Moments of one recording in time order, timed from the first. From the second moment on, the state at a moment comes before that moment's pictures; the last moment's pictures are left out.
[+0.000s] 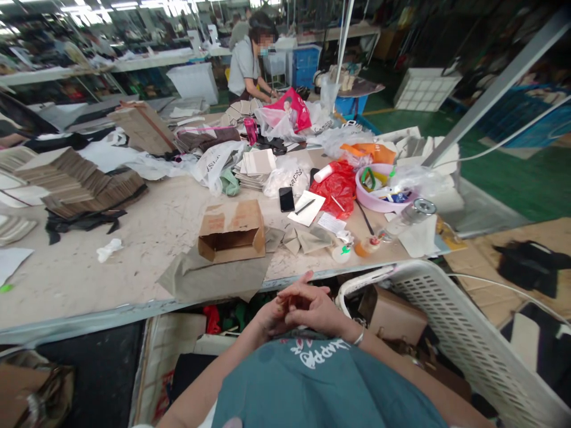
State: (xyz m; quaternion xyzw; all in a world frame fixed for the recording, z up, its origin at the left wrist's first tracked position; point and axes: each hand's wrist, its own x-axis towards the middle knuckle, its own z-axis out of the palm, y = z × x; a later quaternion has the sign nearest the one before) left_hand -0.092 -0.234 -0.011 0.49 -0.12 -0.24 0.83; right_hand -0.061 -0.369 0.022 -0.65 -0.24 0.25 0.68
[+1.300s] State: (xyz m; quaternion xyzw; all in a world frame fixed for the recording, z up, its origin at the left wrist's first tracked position) left_hand -0.073 -0.223 0.025 0.80 -0.41 0.07 0.43; right_hand -0.066 -0.392 0.025 -0.57 -0.12 0.41 0.70
